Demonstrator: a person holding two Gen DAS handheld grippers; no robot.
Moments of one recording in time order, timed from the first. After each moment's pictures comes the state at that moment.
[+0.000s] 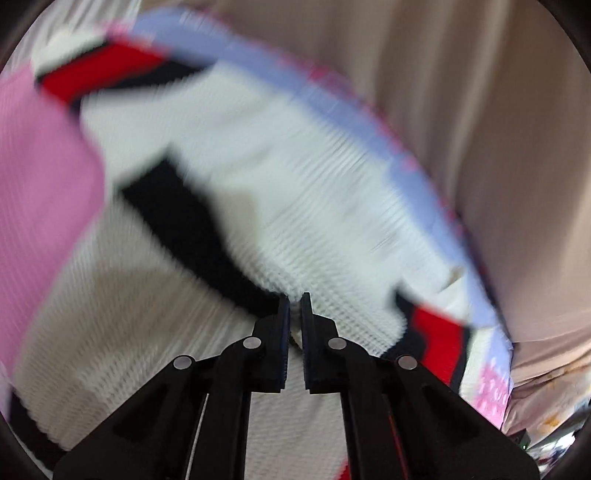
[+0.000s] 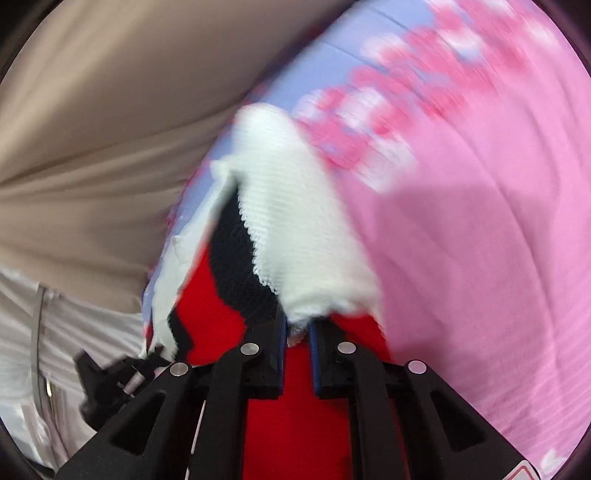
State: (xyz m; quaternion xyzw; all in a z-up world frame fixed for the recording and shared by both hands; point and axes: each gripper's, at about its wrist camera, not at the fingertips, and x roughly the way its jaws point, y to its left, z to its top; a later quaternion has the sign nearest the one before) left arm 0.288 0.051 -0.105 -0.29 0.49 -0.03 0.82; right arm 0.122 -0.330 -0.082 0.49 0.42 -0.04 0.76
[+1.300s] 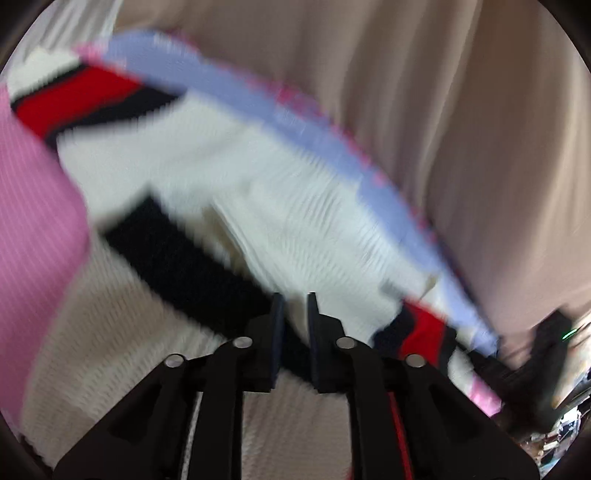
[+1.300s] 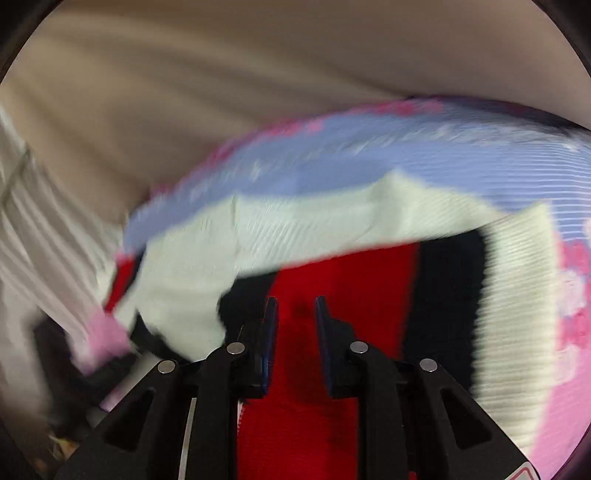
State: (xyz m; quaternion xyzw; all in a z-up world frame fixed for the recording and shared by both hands) left arm 0.285 0.079 -0.069 -0.28 0.42 -0.09 0.86; right arm 0.279 -0.228 -0.048 0.22 0.50 0.07 0.83
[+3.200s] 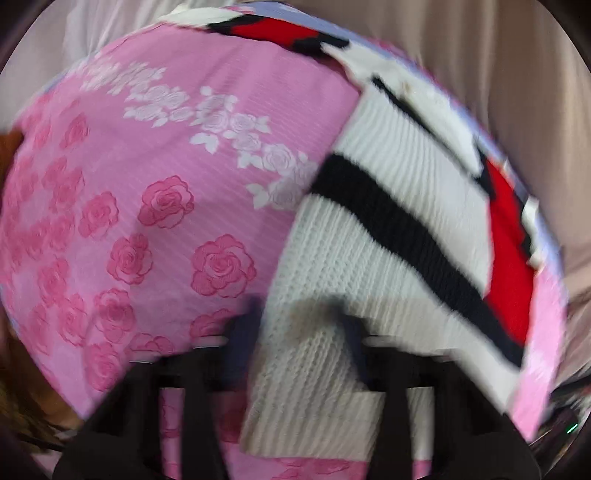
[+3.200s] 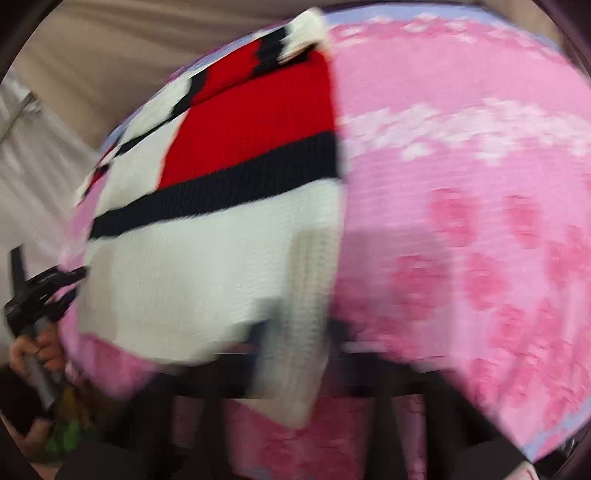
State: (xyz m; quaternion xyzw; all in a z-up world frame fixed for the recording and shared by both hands) left arm 0.070 0.195 -0.085 -0.16 0.57 -0.01 0.81; right arm -0.072 -0.203 -0.054 0.24 0.57 -0.02 0.78
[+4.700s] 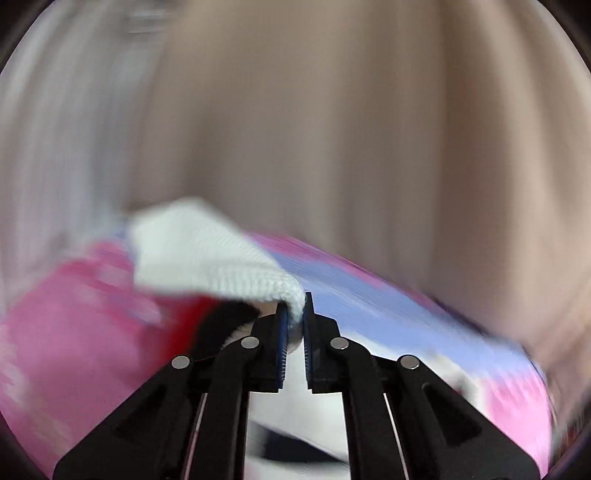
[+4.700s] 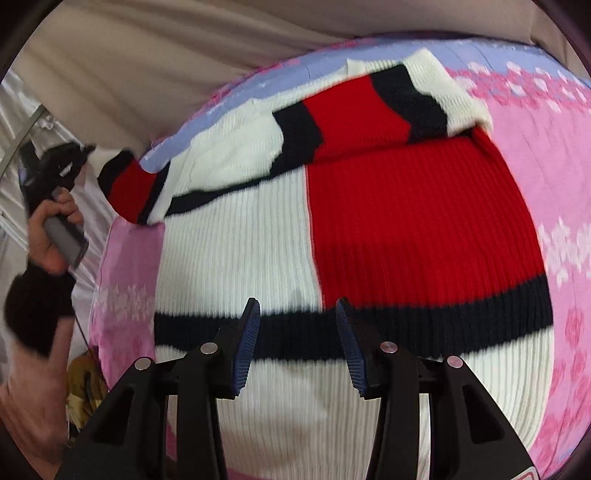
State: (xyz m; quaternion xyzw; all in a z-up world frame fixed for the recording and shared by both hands) left arm 0.289 0.121 0.052 -0.14 0.32 -0.15 0.93; right arm 0.080 -0.108 0.000 0.26 0.52 -0.02 0.81
